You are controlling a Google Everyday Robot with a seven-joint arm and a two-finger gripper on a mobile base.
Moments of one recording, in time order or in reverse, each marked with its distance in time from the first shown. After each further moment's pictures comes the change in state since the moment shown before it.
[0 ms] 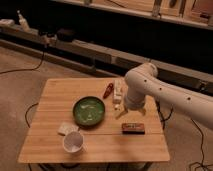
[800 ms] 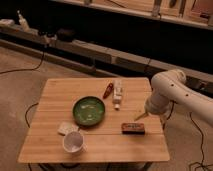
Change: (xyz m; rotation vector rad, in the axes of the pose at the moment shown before) arm -0.046 0.090 0.012 0.007 -0.040 0.243
